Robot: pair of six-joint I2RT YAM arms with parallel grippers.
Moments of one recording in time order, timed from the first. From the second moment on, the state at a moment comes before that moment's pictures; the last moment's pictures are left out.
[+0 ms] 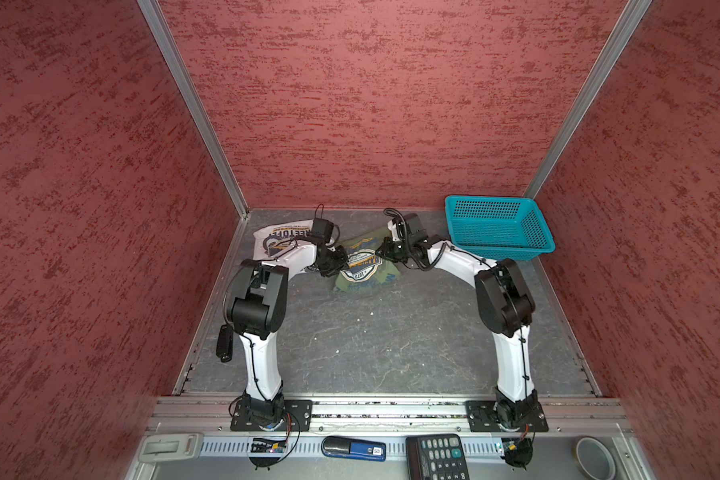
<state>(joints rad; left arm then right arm) -0.27 1.96 1.40 -0.55 0.36 -0.66 0.47 2.08 1.57 -0.24 -0.39 0.67</state>
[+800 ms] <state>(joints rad) 0.14 1.91 1.89 -0.91 0.24 -0.47 0.61 2.70 2.50 -0.01 -0.58 0.76</state>
